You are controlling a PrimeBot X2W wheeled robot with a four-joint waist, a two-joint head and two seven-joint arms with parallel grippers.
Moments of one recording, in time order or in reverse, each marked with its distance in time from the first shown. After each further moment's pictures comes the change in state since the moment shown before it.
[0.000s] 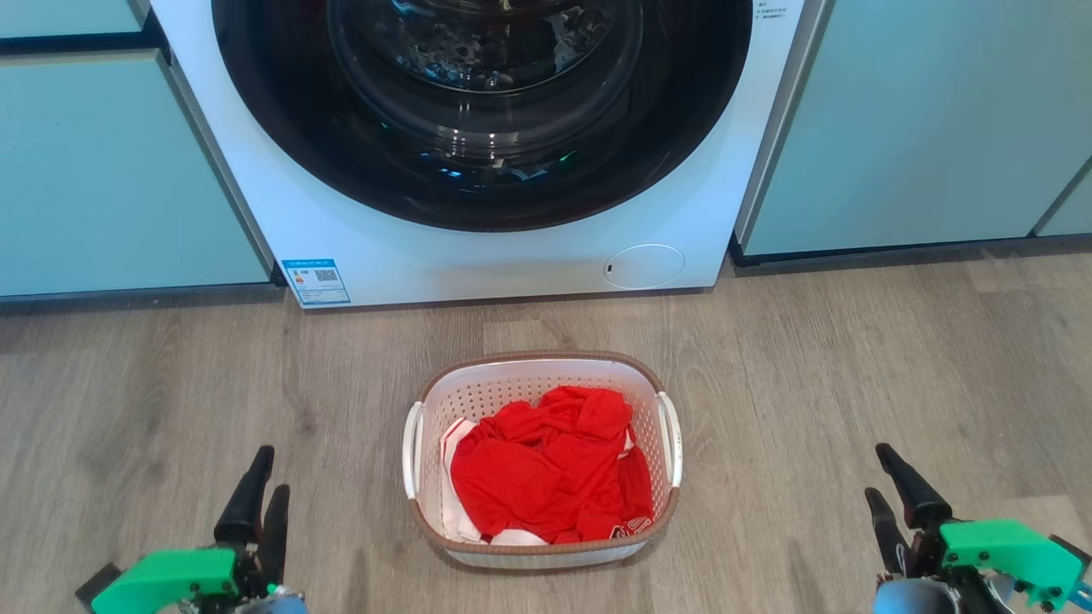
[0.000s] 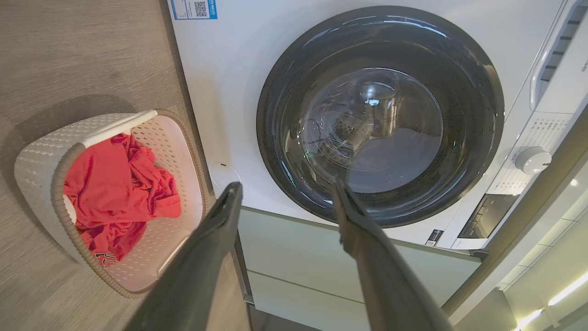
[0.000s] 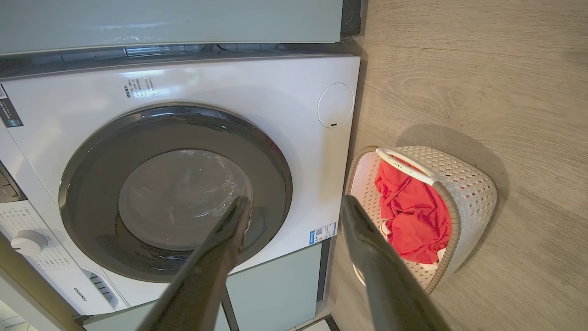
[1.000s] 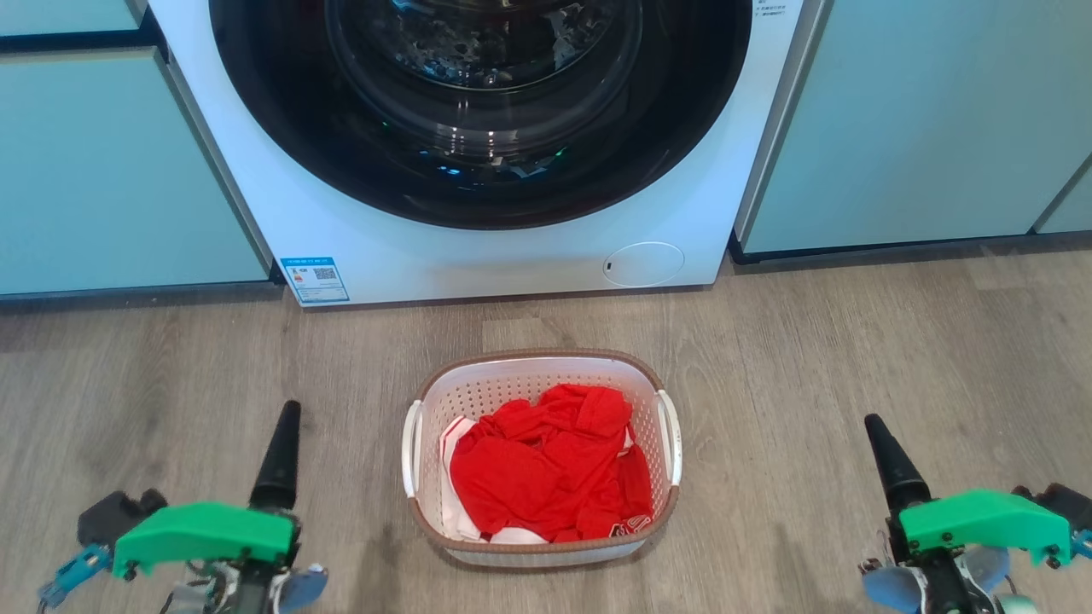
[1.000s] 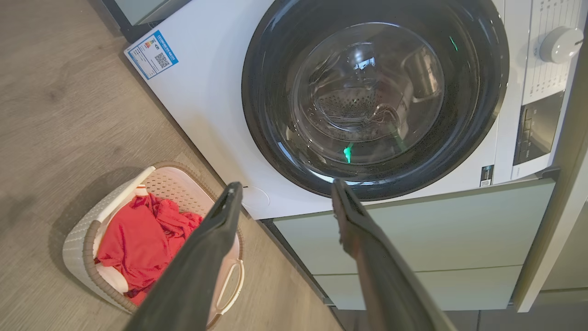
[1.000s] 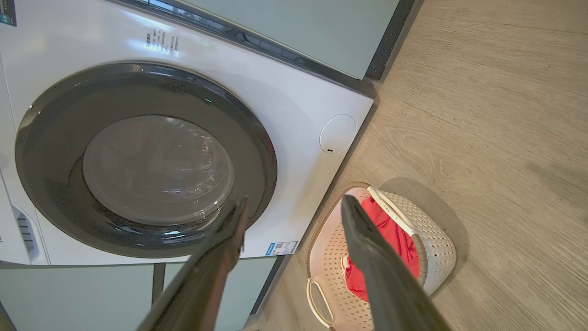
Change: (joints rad) left arm -0.007 0.001 -0.070 -0.149 0.399 0.046 -0.083; right arm -0.003 0.000 0.055 -0.093 -0.341 0.000 -0.086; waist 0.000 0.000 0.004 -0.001
